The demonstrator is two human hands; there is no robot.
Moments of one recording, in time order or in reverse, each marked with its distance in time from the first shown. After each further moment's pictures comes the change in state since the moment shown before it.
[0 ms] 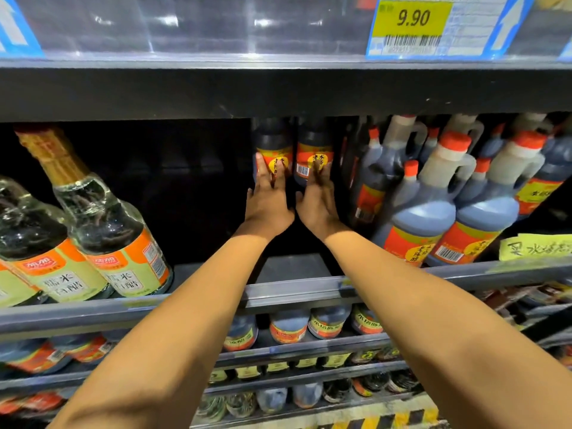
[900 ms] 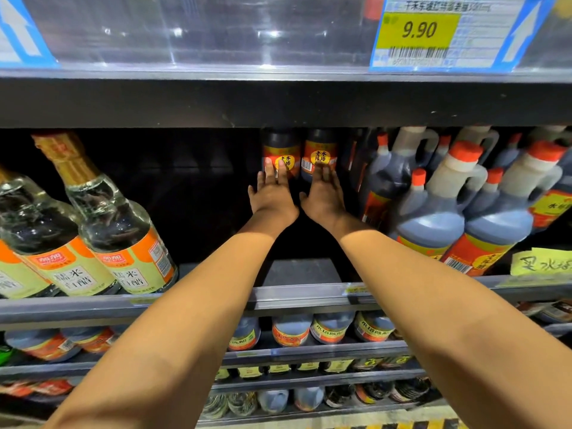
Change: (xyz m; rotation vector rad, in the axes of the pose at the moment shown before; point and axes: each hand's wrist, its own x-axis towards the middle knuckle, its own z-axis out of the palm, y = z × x) left_hand 0.020 0.010 -0.011 0.123 -0.127 -0.209; right_hand 0.019 -0.008 -0.010 -0.225 -0.182 0.069
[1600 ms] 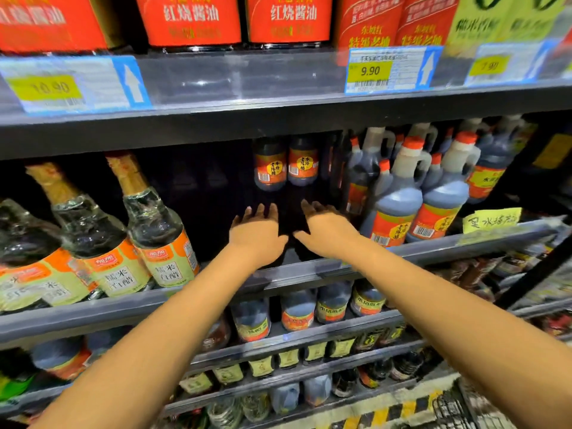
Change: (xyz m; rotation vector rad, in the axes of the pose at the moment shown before) left_hand -0.119 -0.039 -0.044 0.244 -0.149 0.255; right_hand -0.130 -0.012 -0.046 -0.251 -0.144 -0.159
